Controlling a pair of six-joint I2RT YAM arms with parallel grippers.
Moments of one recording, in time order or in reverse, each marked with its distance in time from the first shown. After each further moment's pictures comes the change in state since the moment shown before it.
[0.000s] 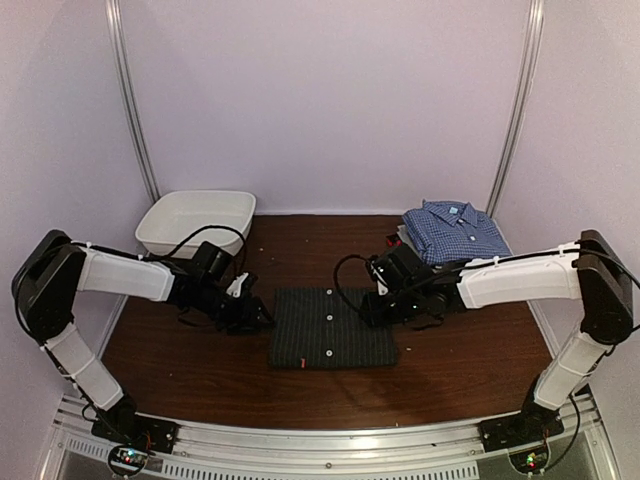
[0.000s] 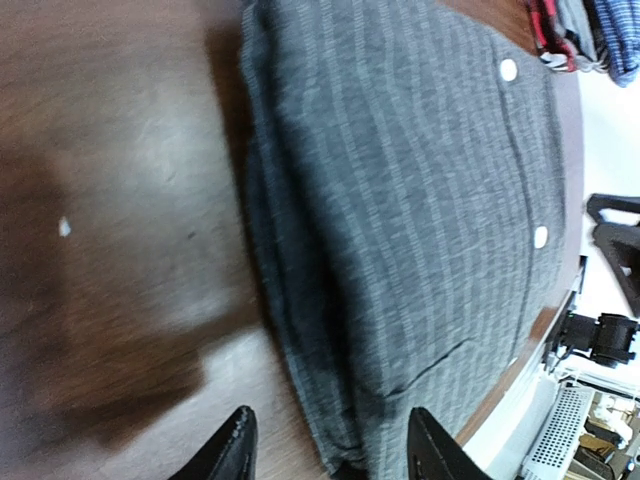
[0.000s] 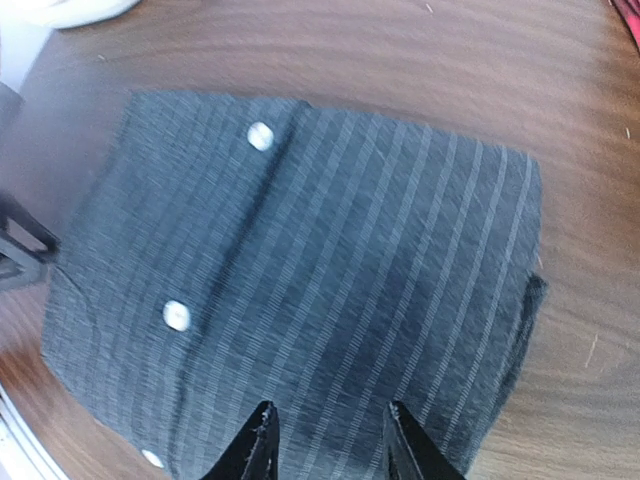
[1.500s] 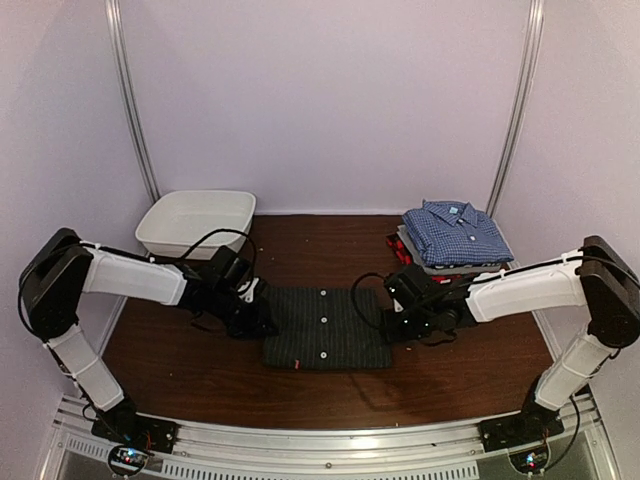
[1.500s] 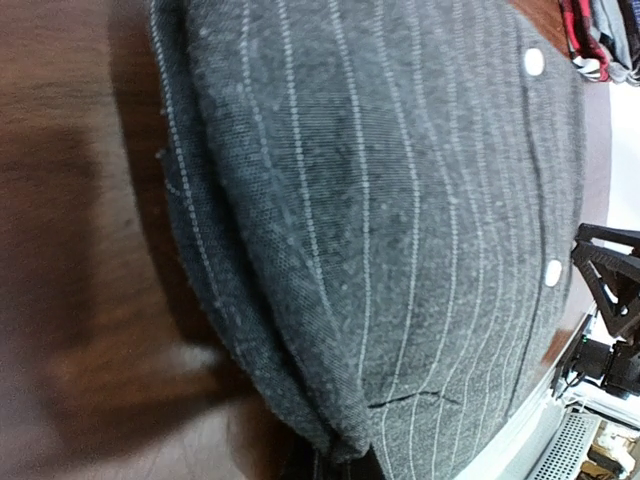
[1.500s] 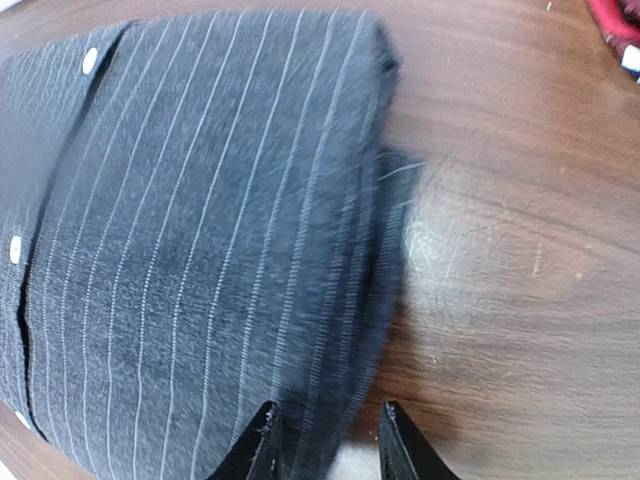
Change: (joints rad) left arm -0.116 0.052 0.041 0.019 -0.122 -0.141; right arm -0.008 -0.040 -0.176 0.011 0.063 0.061
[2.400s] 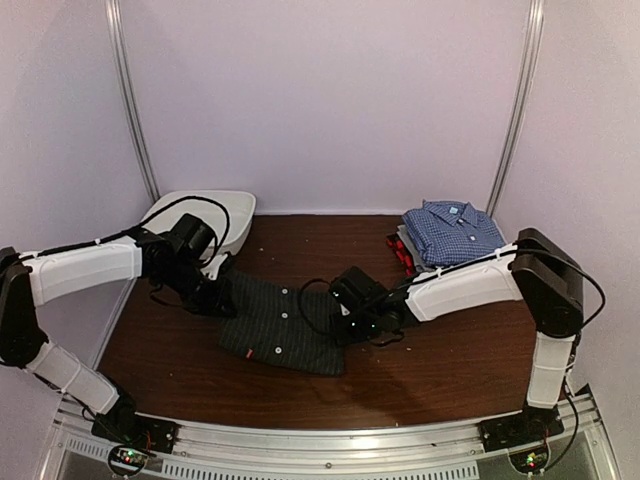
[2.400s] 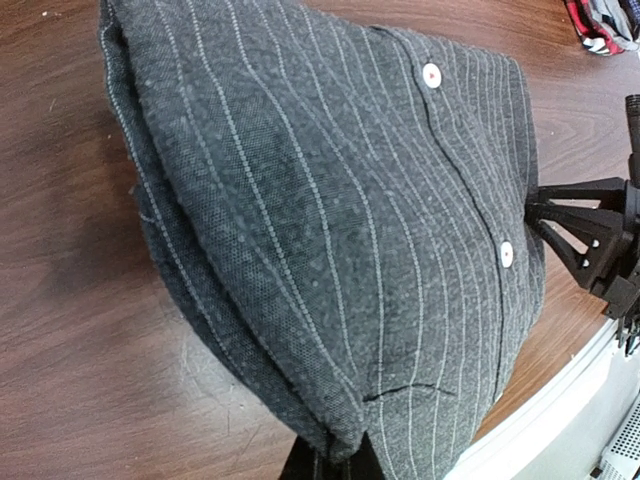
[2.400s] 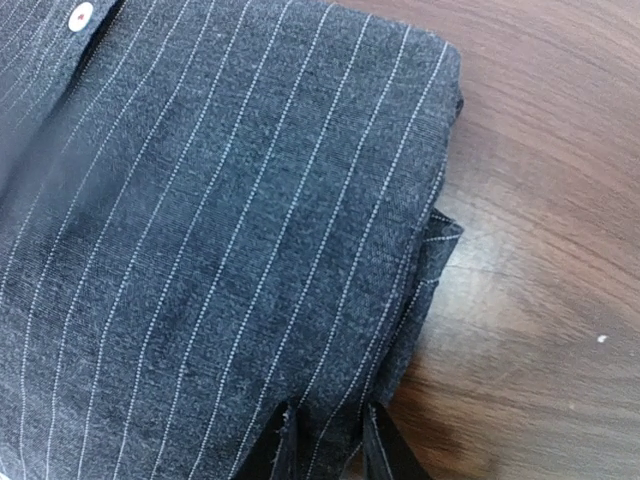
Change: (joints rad) left arm 0.142 -0.258 0.137 -0.536 -0.110 0.355; right arm 0.124 0.319 0.327 0.015 -0.034 -0.013
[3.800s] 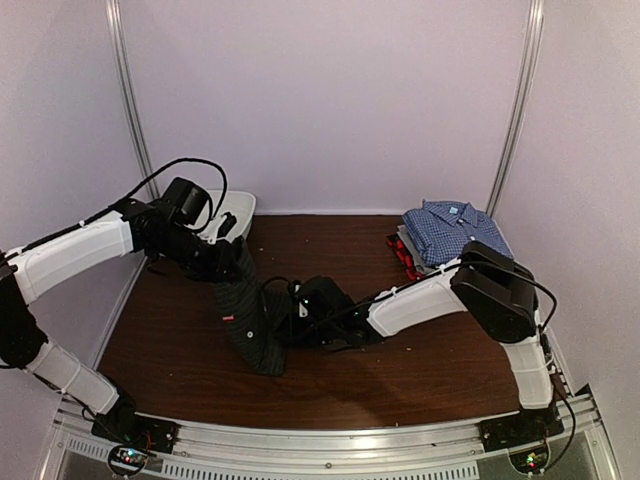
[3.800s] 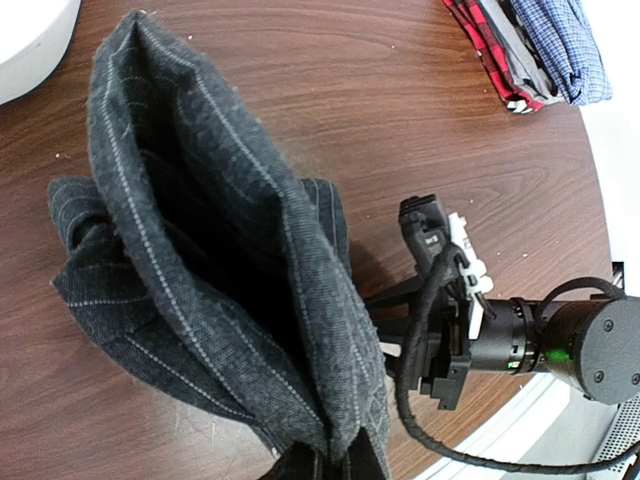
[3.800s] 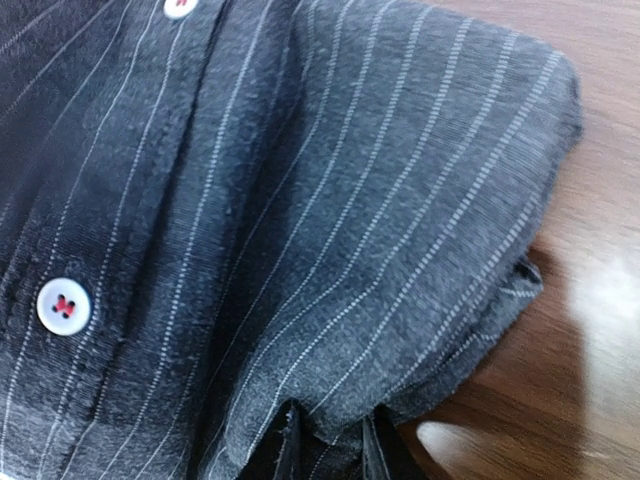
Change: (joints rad) left arm 0.011 -0.006 0.211 -0.051 0.008 0.014; right arm 0.058 0.263 0.156 0.426 -0.238 0.195
